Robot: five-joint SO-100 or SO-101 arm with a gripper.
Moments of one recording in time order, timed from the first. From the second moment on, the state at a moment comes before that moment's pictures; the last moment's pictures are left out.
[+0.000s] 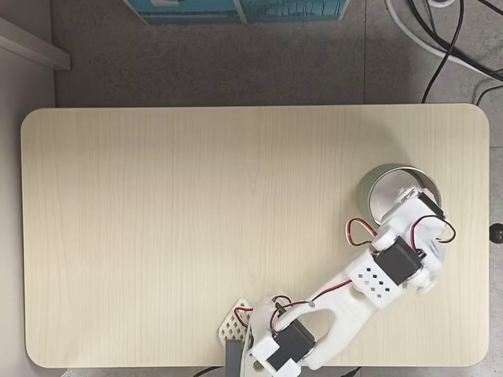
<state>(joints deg) 41.8 89.0 102.1 80.8 -1.1</state>
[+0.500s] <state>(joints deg) 43.2 77.0 92.1 80.7 0.8</state>
